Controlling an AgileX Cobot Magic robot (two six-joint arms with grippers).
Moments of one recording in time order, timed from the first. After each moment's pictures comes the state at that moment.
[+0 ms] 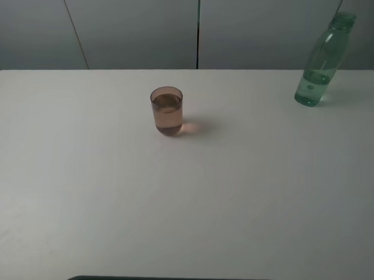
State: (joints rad) left arm -0.13 0.00 -0.51 0.18 1.08 -0.07; right arm -0.01 1.24 -1.28 0.09 1.20 -0.07
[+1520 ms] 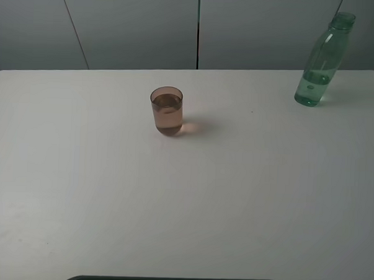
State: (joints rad) left arm -0.13 0.00 -0.51 0.18 1.08 -0.07; right arm -0.01 0.00 -0.51 -0.01 1.10 0.06
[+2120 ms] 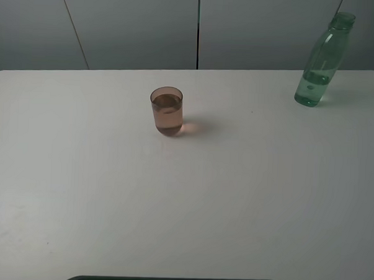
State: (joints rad) left arm -0.13 0.00 -0.51 0.18 1.08 -0.07; right arm -0.01 0.00 -0.51 -0.01 1.10 0.06
